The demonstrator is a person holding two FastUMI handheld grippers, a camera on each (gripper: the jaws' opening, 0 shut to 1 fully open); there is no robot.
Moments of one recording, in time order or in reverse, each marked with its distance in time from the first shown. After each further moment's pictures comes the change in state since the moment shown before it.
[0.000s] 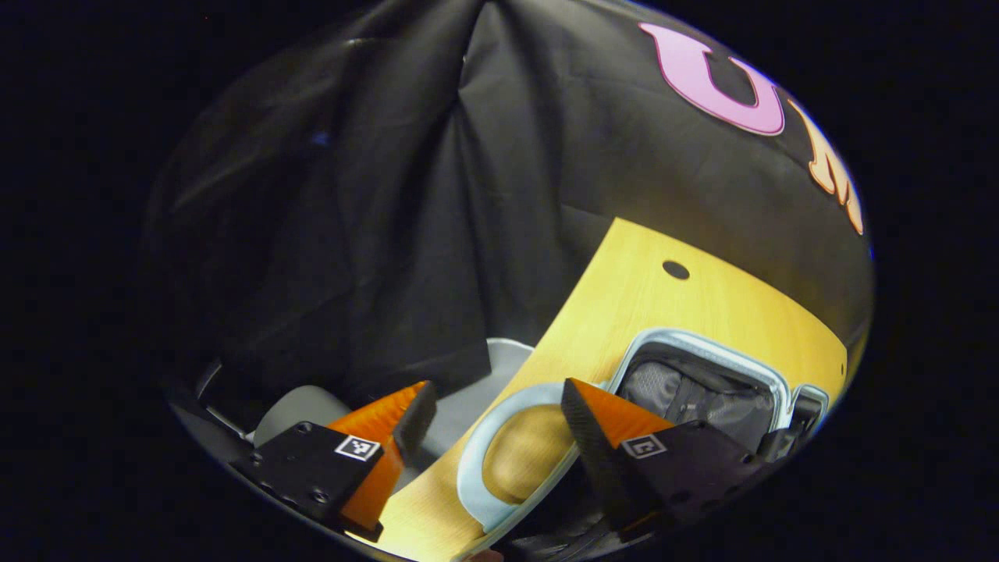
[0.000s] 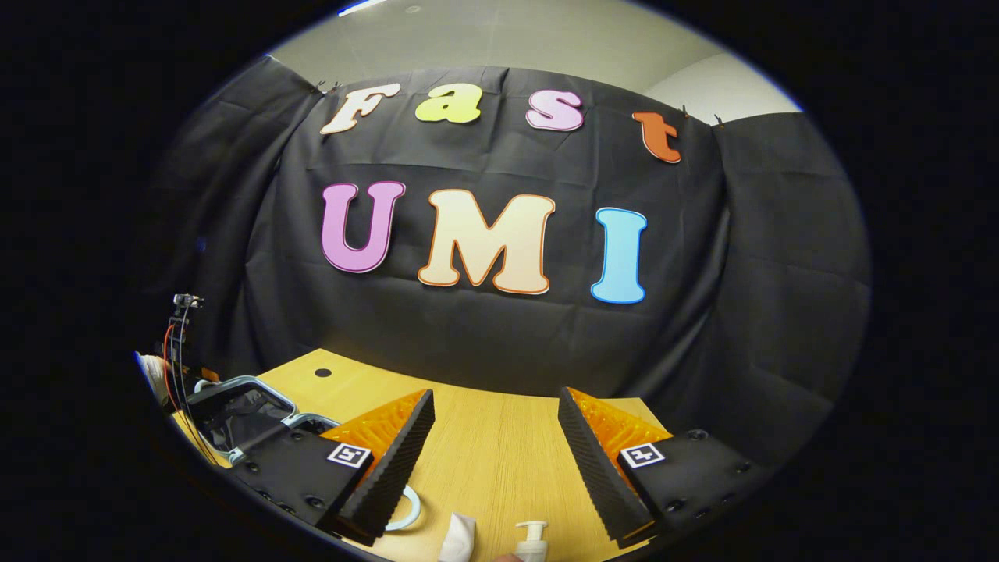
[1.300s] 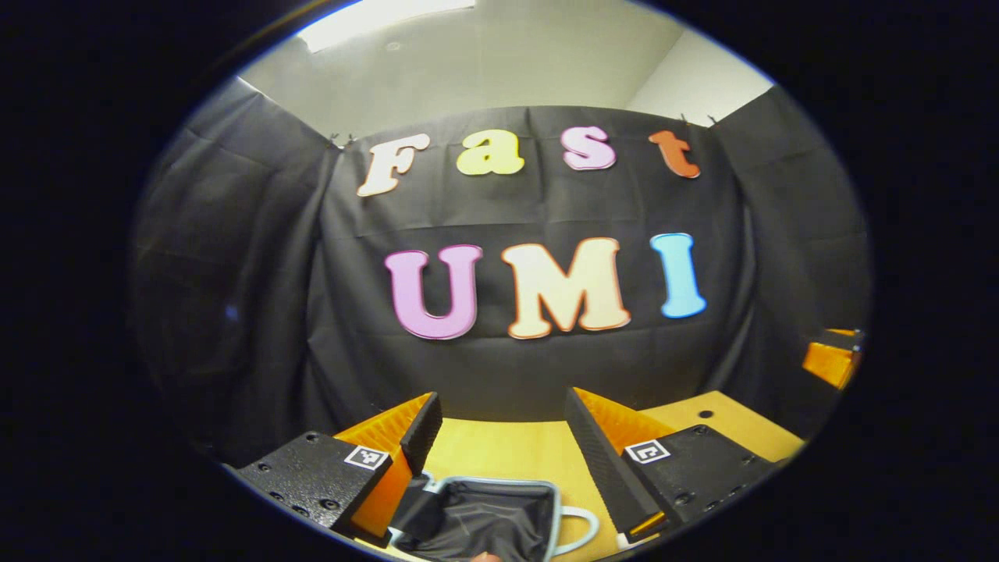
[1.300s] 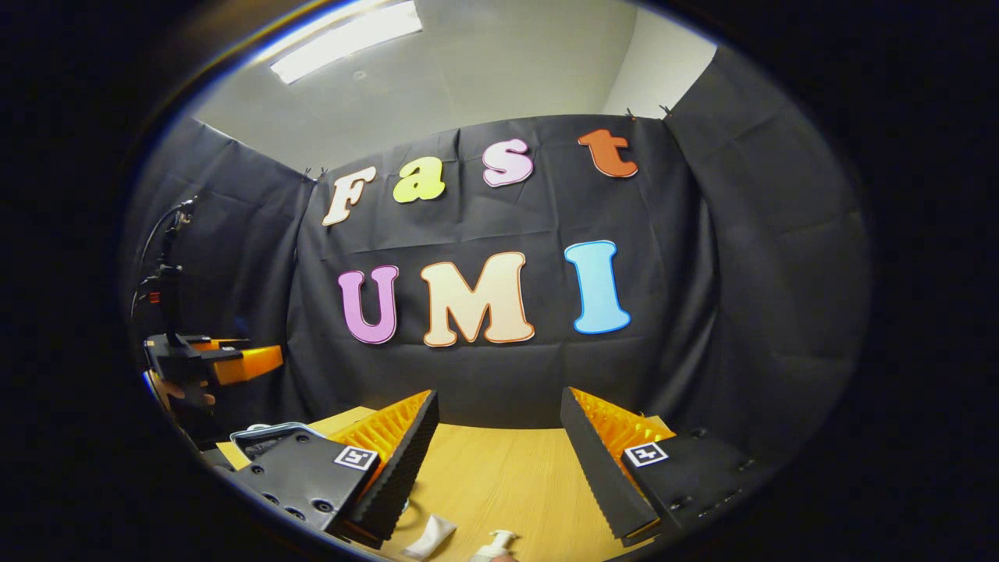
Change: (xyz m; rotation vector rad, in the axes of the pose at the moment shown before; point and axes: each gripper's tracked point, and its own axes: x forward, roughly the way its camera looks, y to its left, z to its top) left arm -0.450 -0.284 0.051 0.229 -0.673 -0.480; right arm -0.061 -0.133 0.019 0.232 -0.195 0.143
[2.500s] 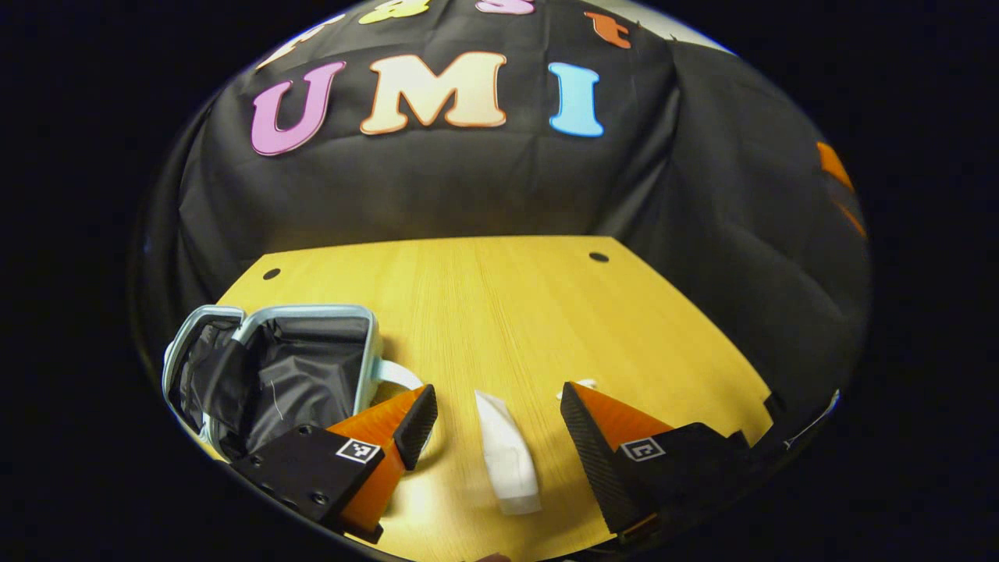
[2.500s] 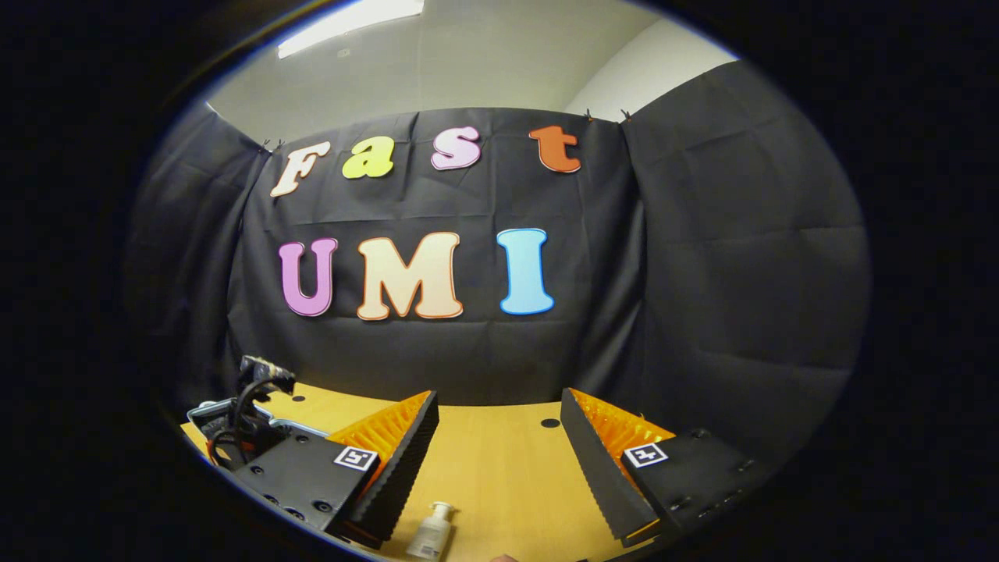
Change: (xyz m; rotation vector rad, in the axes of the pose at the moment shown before) left arm -0.027 -0.172 -0.272 -0.044 0.649 -0.333; right arm -0.052 -0.080 -0.013 -0.110 0.064 -0.244
